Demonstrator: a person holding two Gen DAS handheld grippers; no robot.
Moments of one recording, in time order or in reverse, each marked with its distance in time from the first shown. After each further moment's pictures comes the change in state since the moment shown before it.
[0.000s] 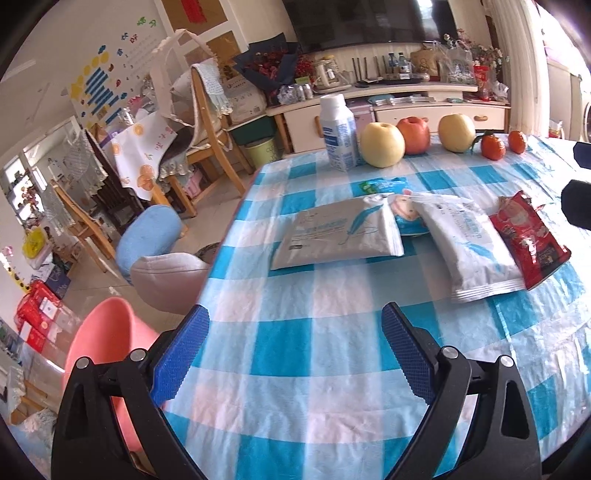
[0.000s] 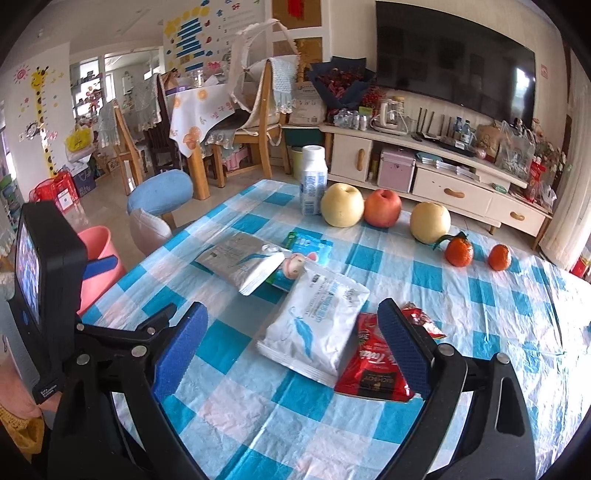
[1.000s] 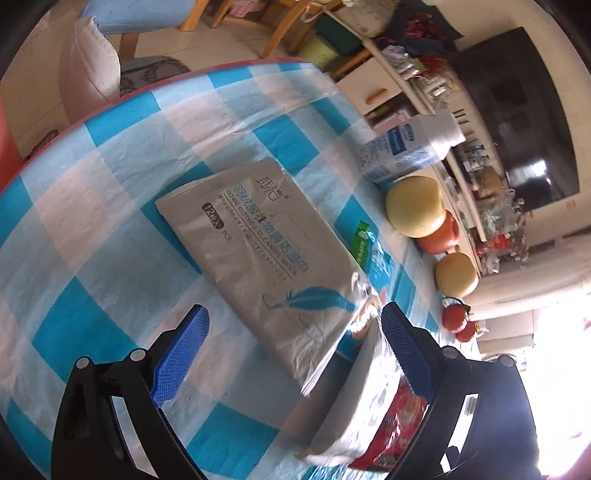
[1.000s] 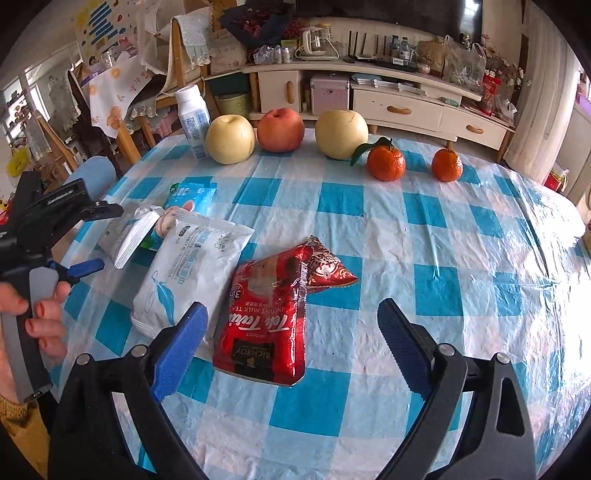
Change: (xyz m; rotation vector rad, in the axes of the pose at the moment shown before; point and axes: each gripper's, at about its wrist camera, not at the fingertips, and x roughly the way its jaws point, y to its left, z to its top) left arm 0.144 0.028 0.045 -0.976 0.372 -0.420; right arm 0.046 -0.108 -0.021 0.208 0.247 -0.133
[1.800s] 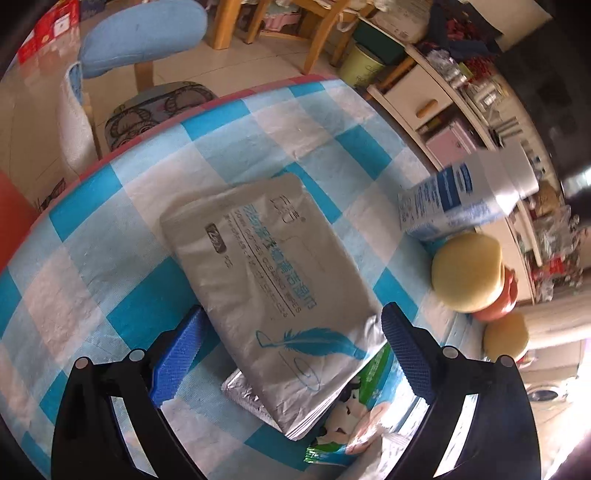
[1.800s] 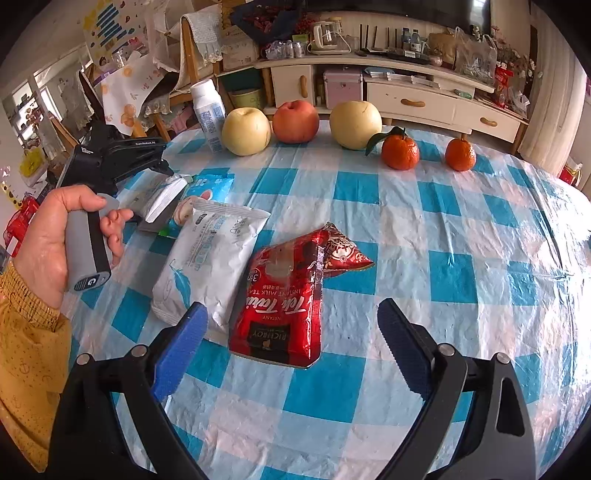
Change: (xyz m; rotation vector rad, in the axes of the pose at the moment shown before) left arm 0.043 -0.037 0.065 -0.053 -0.063 0.259; right arm -0.003 -0.001 -0.008 0.009 0.025 0.077
